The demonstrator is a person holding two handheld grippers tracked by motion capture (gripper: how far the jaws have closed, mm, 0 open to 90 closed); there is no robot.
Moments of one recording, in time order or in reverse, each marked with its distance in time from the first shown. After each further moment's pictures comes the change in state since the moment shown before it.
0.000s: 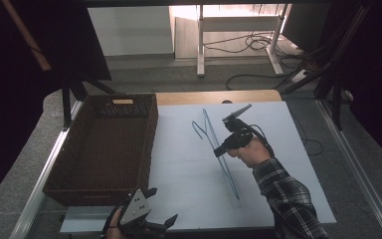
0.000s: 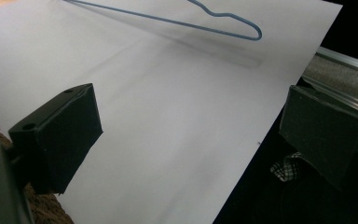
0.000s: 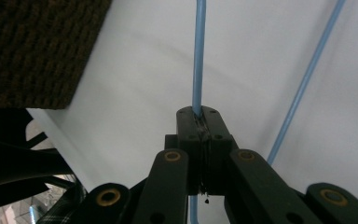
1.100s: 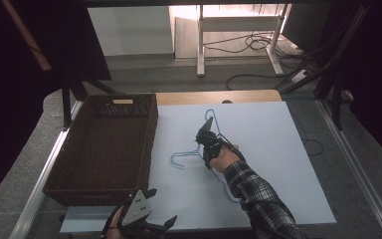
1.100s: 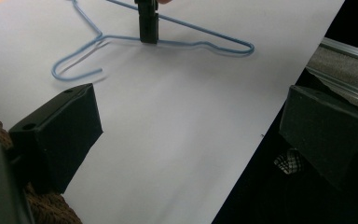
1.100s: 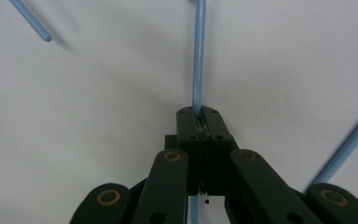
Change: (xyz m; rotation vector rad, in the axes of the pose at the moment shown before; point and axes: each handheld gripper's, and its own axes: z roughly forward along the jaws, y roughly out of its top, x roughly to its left) left arm -0.002 -0.003 0.000 0.029 0.011 0.033; right arm 0.027 0.020 0.091 0.290 -0.388 -0.062
